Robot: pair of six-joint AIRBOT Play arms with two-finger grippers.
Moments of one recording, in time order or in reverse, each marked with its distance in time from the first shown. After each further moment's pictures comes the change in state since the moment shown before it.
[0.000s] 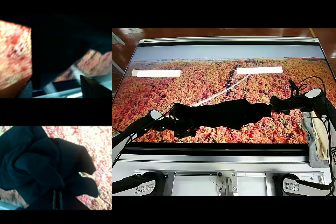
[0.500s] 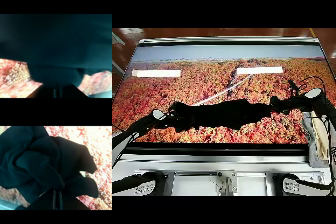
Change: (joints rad) left arm -0.023 0.005 0.032 -0.020 0.137 0.037; right arm 0.001 0.005 0.000 0.002 0.011 -0.005
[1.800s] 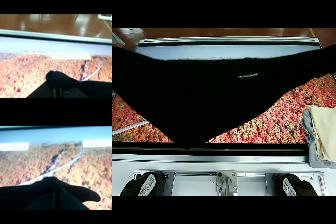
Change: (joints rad) left arm 0.544 0.546 1.180 0.251 -0.690 0.078; right arm -0.002 0.580 0.617 -0.309 0.236 0.125
